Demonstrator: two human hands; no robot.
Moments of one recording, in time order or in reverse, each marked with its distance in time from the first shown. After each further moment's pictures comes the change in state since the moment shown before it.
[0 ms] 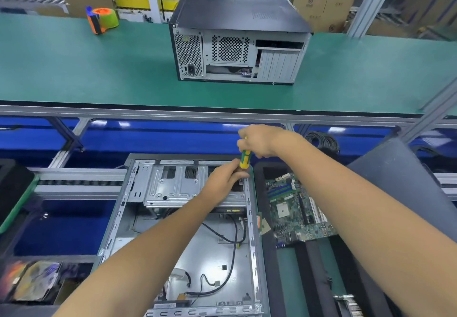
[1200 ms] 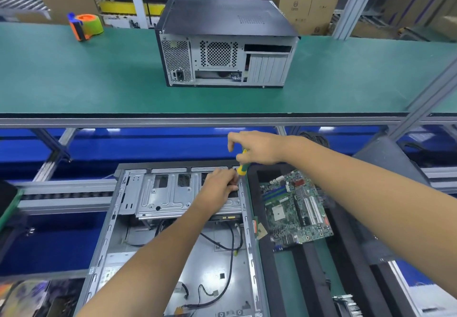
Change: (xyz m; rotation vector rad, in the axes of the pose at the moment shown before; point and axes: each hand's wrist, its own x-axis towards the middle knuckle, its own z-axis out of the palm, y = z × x) left_hand 0.000 -0.005 0.005 0.303 0.014 0.038; right_hand 0.002 0.026 0.006 0.004 0.021 -0.319
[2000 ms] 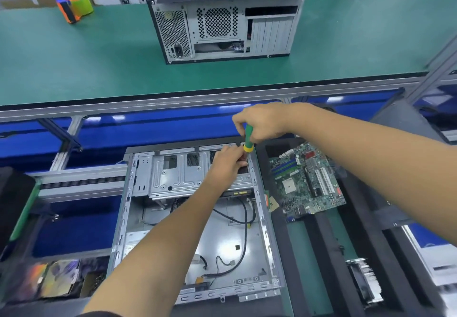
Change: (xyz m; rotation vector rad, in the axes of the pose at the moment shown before) left_hand 0.003 -0.003 0.001 0.073 -0.012 0.034; right_hand 0.006 -0.009 -0.001 -0.157 -0.045 0.034
